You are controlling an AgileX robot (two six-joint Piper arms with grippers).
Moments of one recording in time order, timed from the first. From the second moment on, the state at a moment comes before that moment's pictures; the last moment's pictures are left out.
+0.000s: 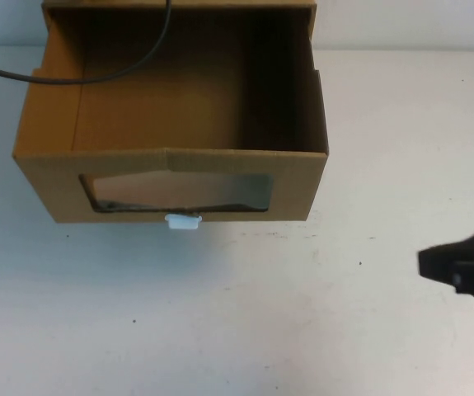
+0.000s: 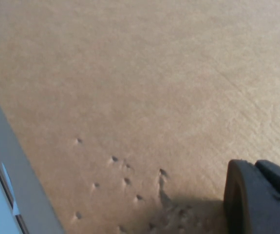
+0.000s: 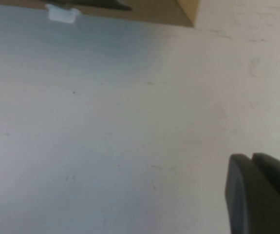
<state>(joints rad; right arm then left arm) 0.23 0.95 -0.78 0.59 0.84 -0.37 -0.11 1.83 -1.84 -0.76 0.80 0.72</state>
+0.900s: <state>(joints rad) 0.81 1.53 -1.22 0.53 0.24 -0.29 -0.11 1.83 -1.84 -0.76 0.81 0.71</state>
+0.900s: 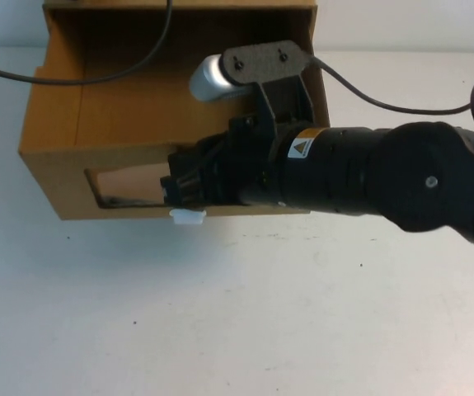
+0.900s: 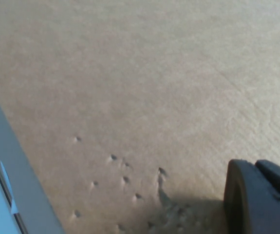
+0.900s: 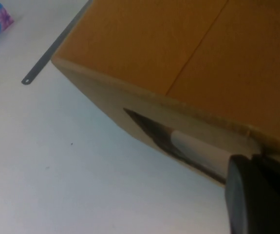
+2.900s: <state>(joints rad) 0.58 1.80 -1.91 0.47 0.70 -0.25 -0.11 1.69 -1.92 -0.73 0.87 0.70</state>
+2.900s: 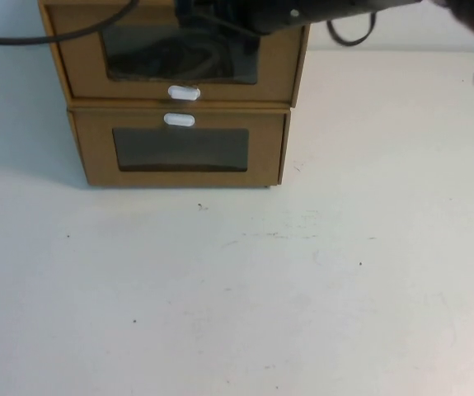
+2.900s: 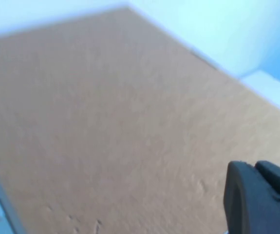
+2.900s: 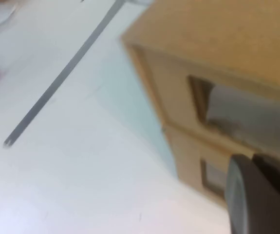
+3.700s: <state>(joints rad) 0.64 0.45 -0.77 0.06 0.77 0.11 -0.11 0.65 -0.70 -0.90 0.42 0.98</state>
